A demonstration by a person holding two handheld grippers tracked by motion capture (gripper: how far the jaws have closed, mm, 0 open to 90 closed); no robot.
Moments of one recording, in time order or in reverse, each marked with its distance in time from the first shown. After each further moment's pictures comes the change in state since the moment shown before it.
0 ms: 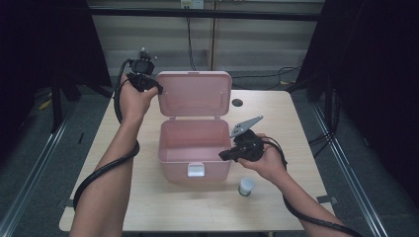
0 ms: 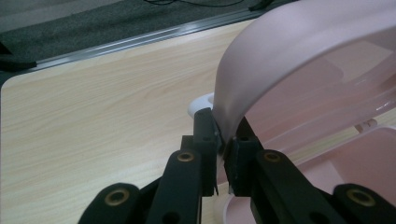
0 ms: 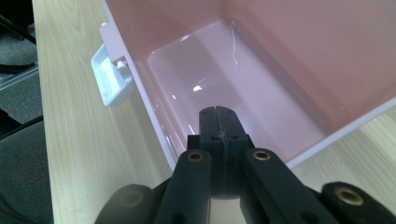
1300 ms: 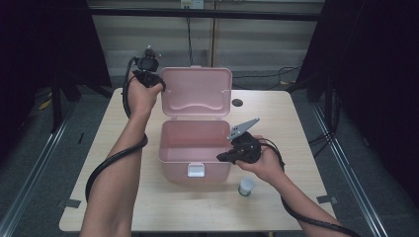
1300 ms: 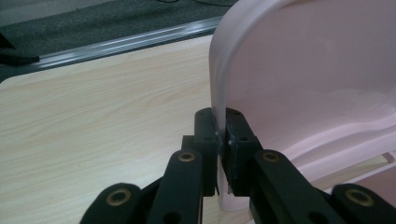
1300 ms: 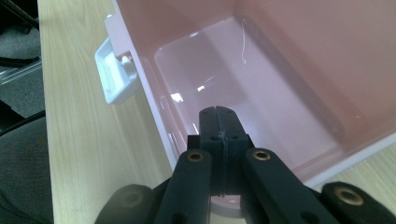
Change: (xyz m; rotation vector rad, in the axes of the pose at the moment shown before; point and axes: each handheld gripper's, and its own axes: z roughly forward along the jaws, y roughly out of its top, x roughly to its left) left arm 0.002 0.014 0.026 0.012 0.026 -0.030; right arm 0.003 -0.001 0.008 0.008 0.018 -0.027
